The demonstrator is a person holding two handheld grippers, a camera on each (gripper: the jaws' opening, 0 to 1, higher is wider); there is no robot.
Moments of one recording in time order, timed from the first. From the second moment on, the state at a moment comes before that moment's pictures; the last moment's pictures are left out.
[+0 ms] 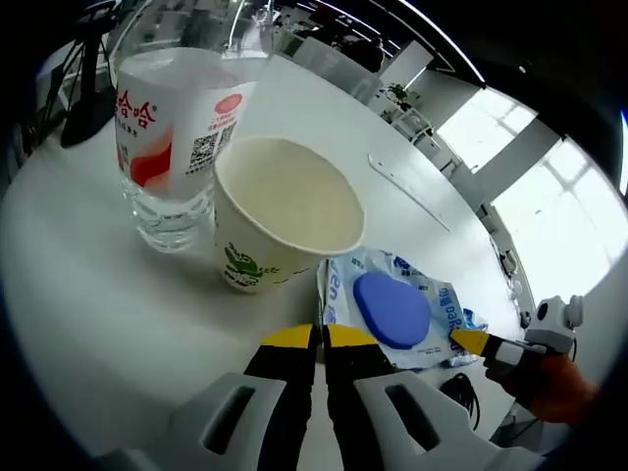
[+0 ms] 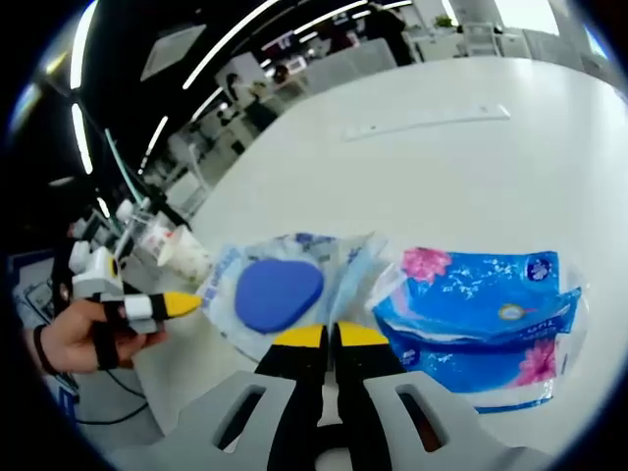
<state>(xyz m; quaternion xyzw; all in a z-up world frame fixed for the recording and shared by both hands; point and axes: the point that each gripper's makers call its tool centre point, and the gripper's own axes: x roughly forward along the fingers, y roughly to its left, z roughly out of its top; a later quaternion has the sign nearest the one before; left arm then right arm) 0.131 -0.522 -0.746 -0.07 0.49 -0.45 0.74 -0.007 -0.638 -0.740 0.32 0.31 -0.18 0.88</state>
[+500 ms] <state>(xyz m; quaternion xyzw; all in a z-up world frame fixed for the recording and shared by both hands) 0.132 -0.507 -0.744 -0.09 0.49 -0.45 0.74 -0.017 -0.634 -0.743 0.31 0.31 -0.18 0.88</state>
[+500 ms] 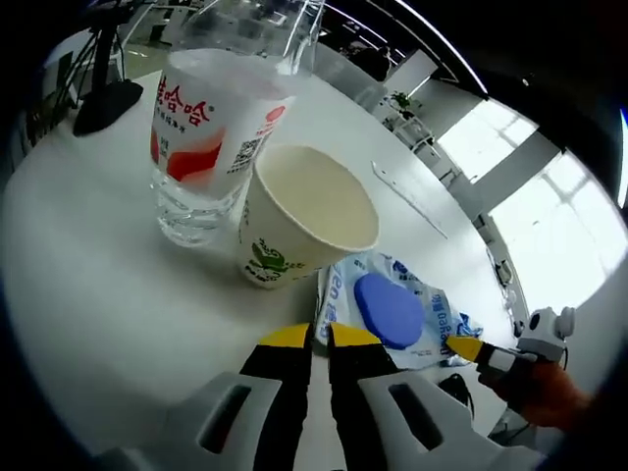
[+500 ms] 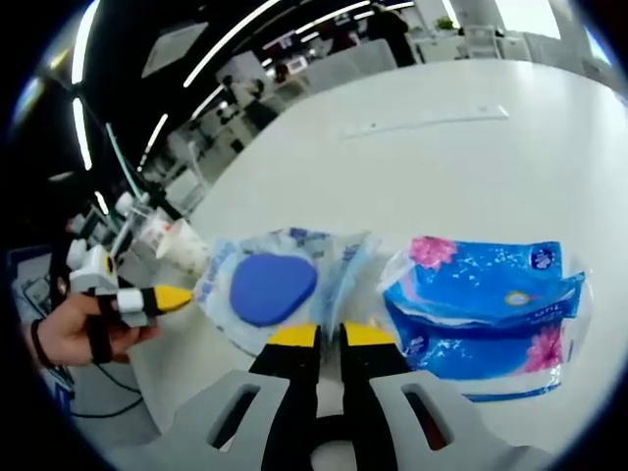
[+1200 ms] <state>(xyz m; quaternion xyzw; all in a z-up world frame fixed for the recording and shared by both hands) 0.126 -0.505 -0.744 -0.09 0.50 -0.45 0.74 -0.031 -0.630 -0.739 0.33 0.30 -0.19 0.87</state>
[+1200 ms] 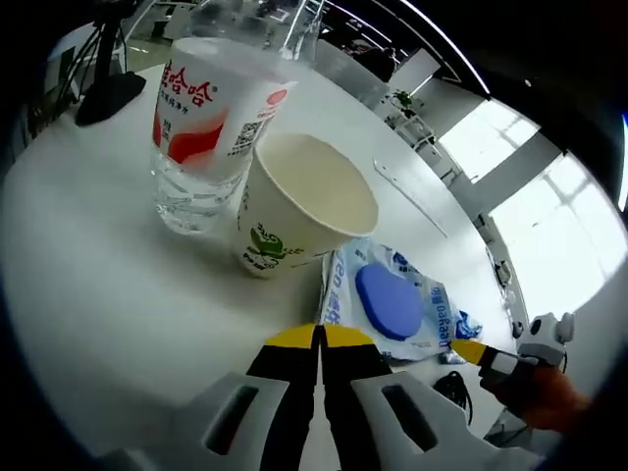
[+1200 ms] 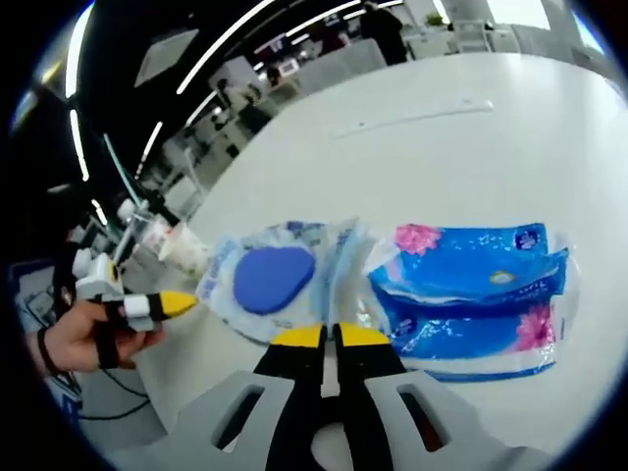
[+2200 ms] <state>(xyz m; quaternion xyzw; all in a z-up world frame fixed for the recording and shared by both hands) 0.104 -0.449 -0.730 0.06 0.42 -0.54 0.73 -0.139 -0.669 -0.737 0.29 0.29 -0.31 0.86</state>
